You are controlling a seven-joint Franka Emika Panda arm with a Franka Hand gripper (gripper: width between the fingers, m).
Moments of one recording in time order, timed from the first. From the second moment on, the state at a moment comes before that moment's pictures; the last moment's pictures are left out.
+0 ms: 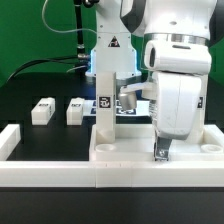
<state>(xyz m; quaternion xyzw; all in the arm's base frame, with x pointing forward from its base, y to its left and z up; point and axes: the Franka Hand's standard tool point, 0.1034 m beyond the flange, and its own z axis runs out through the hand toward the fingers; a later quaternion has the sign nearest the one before) 0.657 0.031 0.034 0.73 0.67 0.03 0.12</state>
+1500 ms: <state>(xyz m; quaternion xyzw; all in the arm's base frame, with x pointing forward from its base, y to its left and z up) 0.659 0.018 0.053 0.74 0.67 0.01 0.11</state>
